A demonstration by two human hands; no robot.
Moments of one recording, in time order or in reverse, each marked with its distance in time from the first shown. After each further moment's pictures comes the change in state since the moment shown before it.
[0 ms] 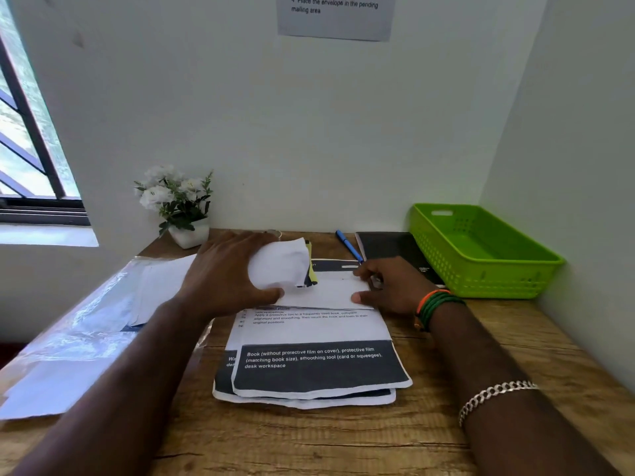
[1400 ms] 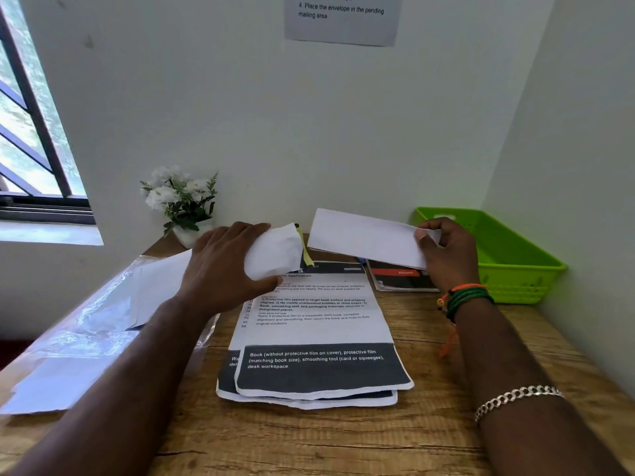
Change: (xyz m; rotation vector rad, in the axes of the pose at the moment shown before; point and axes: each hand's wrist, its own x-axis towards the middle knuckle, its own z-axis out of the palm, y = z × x) left_hand 0.004 -0.013 0.006 0.022 0.063 -0.051; right_hand 0.004 0.029 -0.035 0.617 0.790 0.067
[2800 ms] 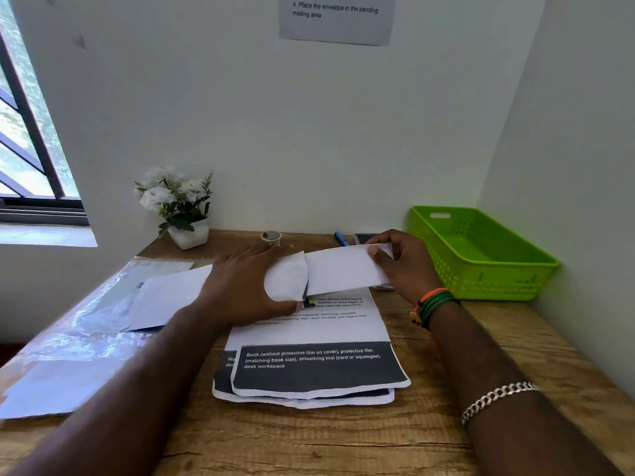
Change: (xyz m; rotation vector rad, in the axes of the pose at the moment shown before) left_hand -0.006 0.031 0.006 -0.022 -0.197 0.045; right_hand -0.026 -0.008 0.035 0.054 -0.334 0.001
